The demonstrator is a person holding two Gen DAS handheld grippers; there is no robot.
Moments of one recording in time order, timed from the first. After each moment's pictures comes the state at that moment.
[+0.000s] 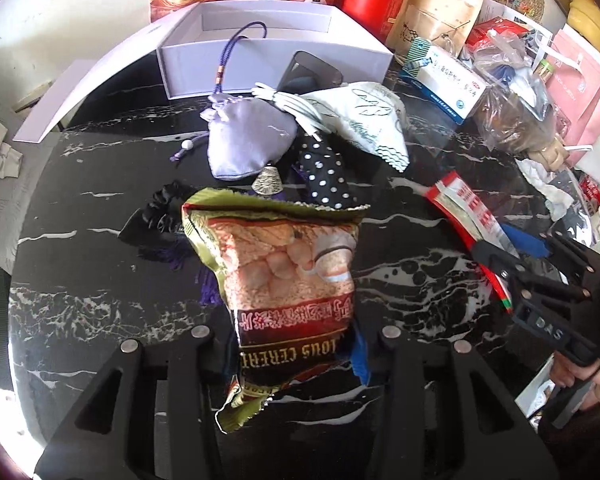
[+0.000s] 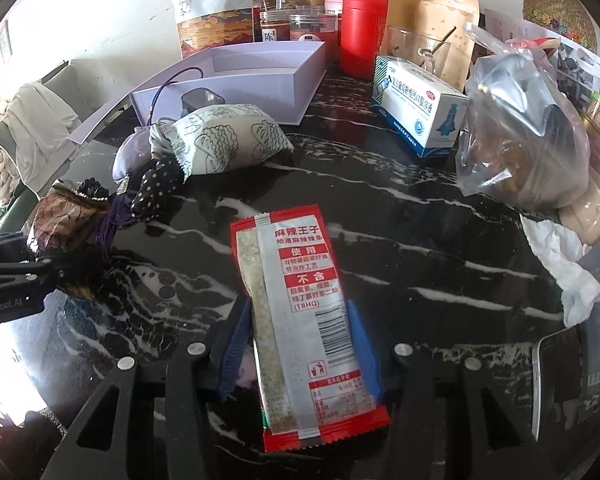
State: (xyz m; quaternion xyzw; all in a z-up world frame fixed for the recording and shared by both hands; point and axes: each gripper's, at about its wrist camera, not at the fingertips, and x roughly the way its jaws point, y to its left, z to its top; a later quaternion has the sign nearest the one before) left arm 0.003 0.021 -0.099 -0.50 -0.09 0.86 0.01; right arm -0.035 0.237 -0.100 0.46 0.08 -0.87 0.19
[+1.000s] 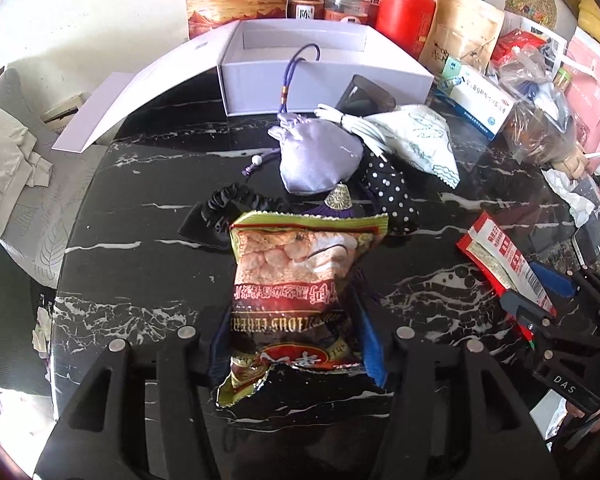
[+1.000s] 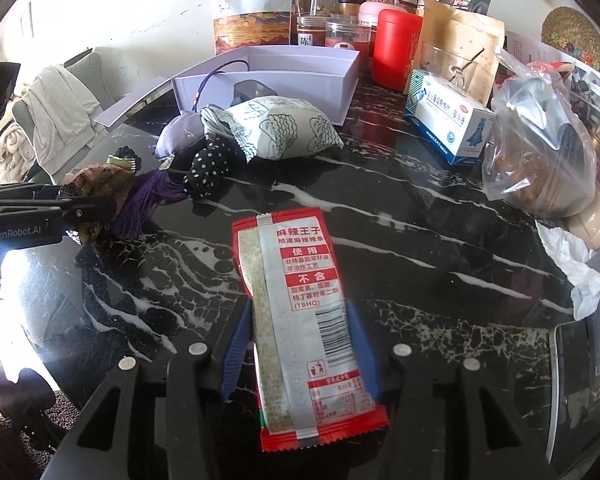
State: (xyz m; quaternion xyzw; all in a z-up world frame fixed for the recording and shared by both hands) left arm 0.014 -0.015 -0.091 -0.47 -0.07 0.88 -0.03; right arm -0.008 0.213 -0.102 0.44 0.10 -0.87 0.21
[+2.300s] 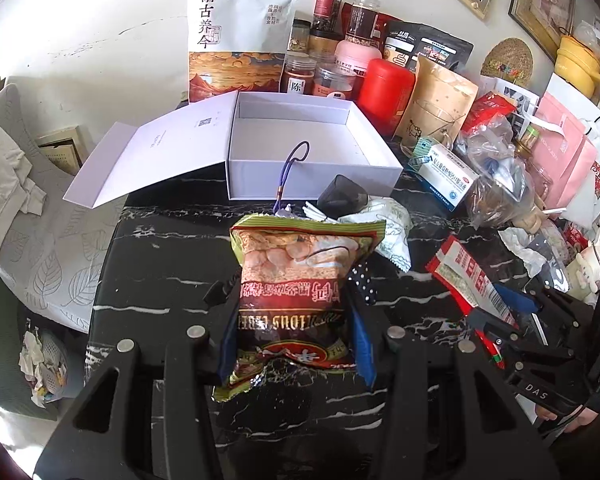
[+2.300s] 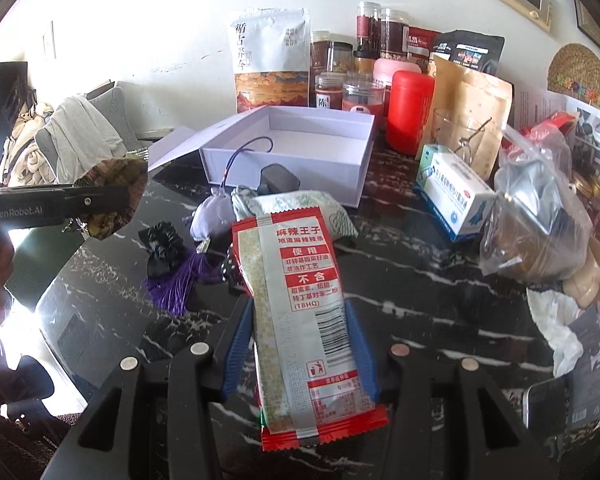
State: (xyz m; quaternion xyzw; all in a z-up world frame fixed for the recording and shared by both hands) left arm 0.019 -0.043 -0.002 -0.41 -0.11 0.91 -0.01; right arm -0.017 0.202 -0.037 0.37 0.08 -0.89 0.24
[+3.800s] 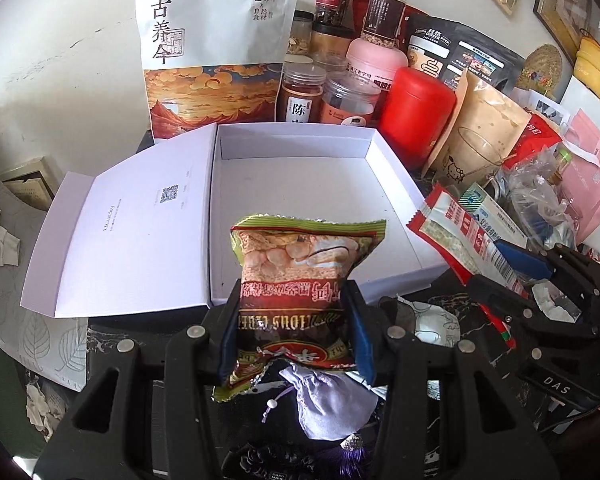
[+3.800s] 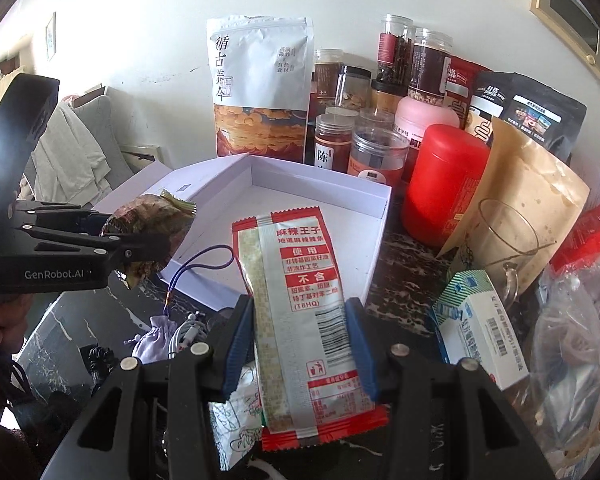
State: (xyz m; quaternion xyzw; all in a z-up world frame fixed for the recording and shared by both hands) left arm -0.174 -0.081 -0.009 -0.43 -0.10 0.90 0.01; right arm -0.178 0.138 -0.009 0.35 0.12 -0.89 0.26
